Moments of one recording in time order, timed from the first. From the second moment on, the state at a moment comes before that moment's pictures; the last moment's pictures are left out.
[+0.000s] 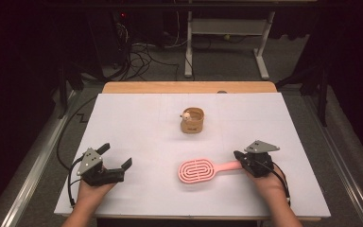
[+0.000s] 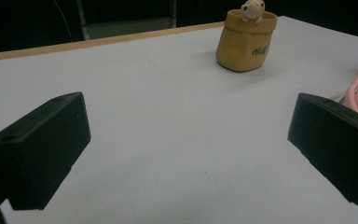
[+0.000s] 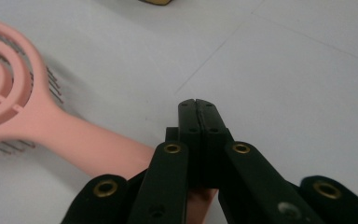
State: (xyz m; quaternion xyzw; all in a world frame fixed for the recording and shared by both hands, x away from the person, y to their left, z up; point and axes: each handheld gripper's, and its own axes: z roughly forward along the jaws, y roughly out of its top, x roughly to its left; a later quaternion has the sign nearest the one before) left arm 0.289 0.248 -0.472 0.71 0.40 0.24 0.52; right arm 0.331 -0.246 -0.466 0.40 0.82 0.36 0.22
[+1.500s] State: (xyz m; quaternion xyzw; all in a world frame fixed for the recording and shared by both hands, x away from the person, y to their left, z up) left arm 0.289 0.251 -0.470 0.71 0.40 0.24 0.53; right arm 0.280 -0.232 -0.465 0.34 0.85 0.37 0.15
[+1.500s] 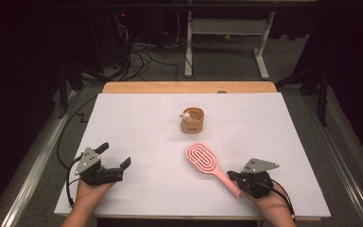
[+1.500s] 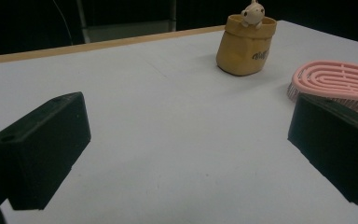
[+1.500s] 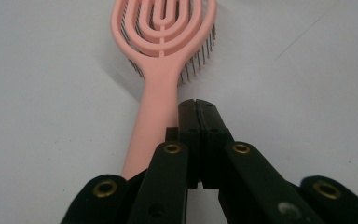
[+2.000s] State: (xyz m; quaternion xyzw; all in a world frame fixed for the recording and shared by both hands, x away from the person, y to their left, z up) left arm 0.290 0.250 -0.471 0.71 0.40 0.24 0.53; right arm 0.286 -0.253 -0.460 0.38 0.82 0.38 0.18
